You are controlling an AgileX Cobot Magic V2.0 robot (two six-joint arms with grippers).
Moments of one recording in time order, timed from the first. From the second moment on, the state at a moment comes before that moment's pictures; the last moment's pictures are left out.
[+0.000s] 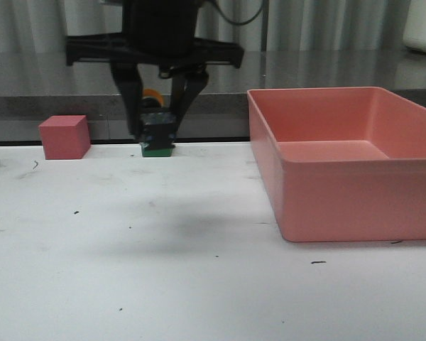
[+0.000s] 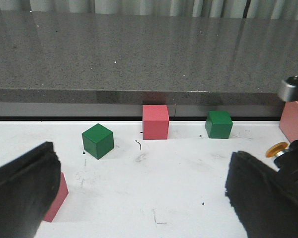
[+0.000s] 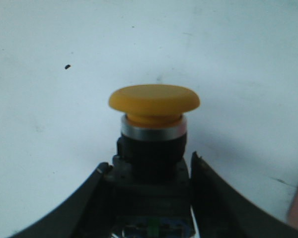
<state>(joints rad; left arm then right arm) -0.03 0.45 -0.69 -0.03 0.57 0.00 0.75 2.15 -2.05 -0.05 1.18 0.49</state>
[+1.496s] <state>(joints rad) -0.04 0.45 -0.69 -0.03 0.57 0.00 0.77 2.41 -2.28 -0.08 1.20 0.79</state>
